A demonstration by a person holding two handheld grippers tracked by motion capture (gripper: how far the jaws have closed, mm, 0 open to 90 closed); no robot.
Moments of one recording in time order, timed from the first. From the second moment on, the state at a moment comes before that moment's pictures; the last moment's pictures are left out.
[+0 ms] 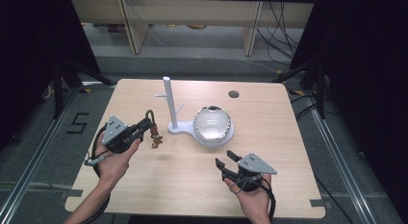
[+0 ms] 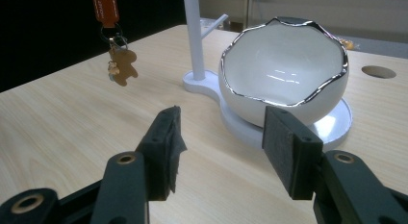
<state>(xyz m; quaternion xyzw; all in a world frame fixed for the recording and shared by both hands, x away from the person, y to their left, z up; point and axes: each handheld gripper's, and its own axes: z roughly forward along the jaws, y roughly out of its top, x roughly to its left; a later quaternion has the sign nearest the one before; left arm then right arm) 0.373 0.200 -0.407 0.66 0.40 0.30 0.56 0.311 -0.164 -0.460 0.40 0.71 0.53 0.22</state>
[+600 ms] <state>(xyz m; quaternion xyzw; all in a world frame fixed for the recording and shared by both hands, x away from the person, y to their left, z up) 0.391 0.201 -0.406 0.65 0.41 0.33 0.54 0.307 -0.185 -0.469 0.41 0.72 0.52 0.23</state>
